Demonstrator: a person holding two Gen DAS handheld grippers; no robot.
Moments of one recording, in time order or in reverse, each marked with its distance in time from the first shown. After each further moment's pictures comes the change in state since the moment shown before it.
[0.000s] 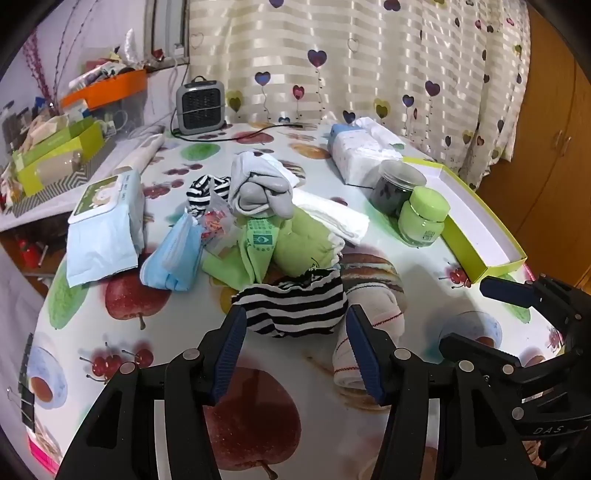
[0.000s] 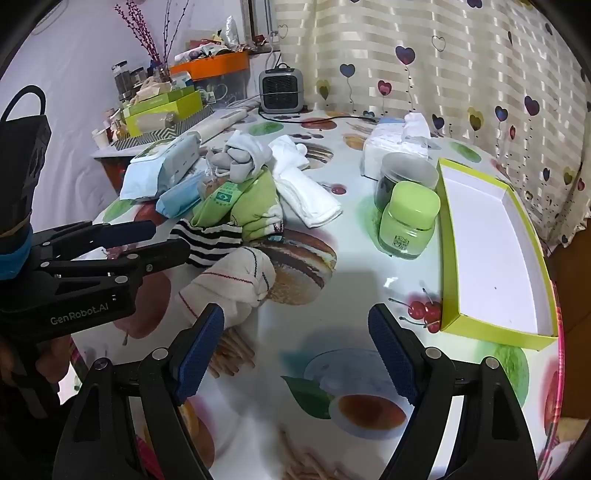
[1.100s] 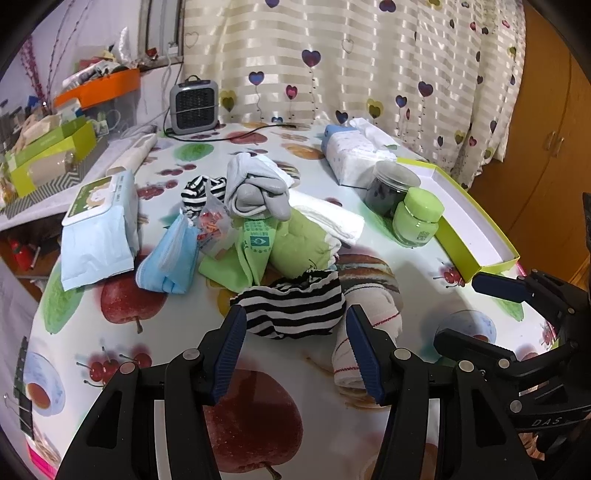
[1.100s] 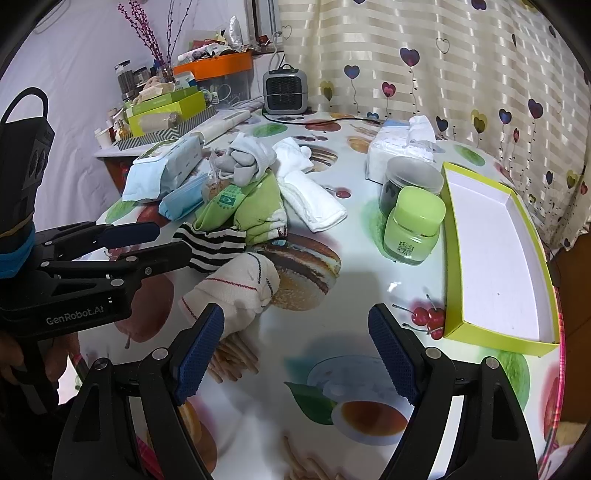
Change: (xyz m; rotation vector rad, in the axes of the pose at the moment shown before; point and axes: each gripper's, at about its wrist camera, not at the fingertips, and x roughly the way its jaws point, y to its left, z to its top) left arm -0.002 0.006 0.003 -0.006 0.000 -0.047; right arm 0.002 0.002 0.004 -0.002 -0.001 0.014
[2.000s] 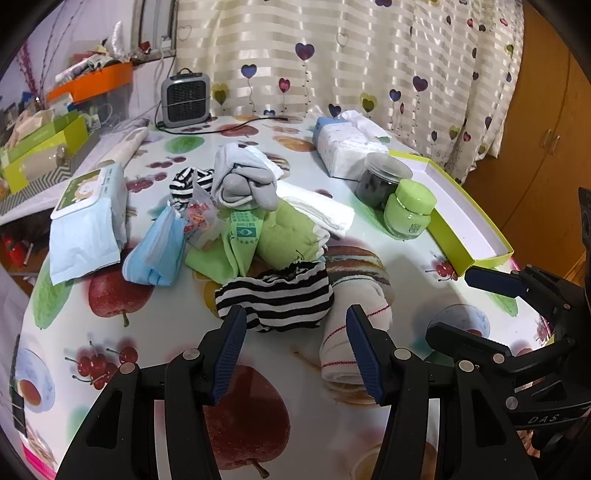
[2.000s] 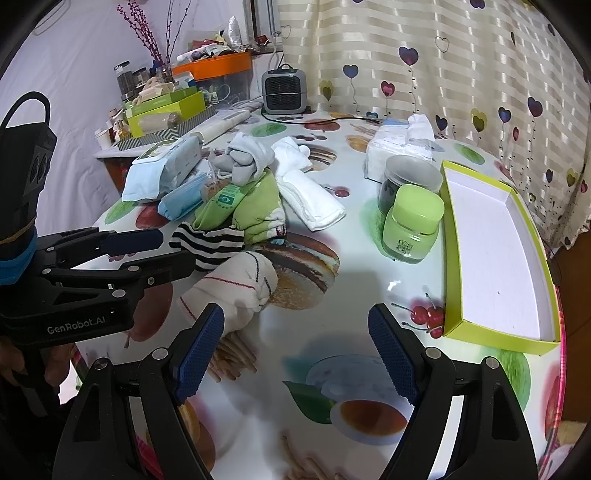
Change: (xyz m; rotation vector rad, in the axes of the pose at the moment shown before) left arm 0.007 -0.004 -0.005 0.004 0.024 -0.027; right arm 0.000 0.001 -0.001 0.002 0.001 0.000
